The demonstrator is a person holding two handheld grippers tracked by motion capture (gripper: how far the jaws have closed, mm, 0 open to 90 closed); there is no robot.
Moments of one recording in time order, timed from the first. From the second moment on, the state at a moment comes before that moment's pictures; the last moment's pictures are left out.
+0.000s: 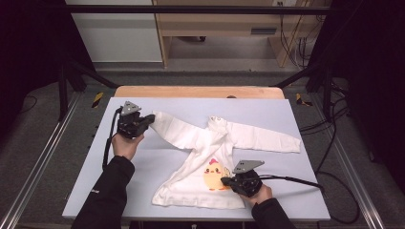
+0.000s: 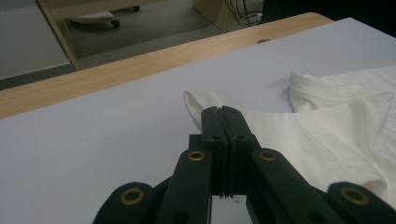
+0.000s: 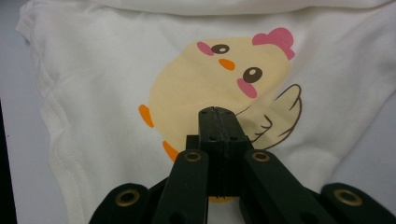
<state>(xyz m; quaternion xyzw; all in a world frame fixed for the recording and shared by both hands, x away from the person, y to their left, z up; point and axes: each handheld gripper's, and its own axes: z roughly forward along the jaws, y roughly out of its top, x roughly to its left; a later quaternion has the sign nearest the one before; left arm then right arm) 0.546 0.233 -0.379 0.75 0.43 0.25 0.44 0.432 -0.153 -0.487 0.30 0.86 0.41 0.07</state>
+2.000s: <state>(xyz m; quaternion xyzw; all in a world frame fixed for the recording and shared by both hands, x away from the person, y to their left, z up) 0.542 0.400 -0.401 0.67 0.58 0.32 0.33 0.432 -0.154 -0.488 0.30 0.86 0.41 0.07</state>
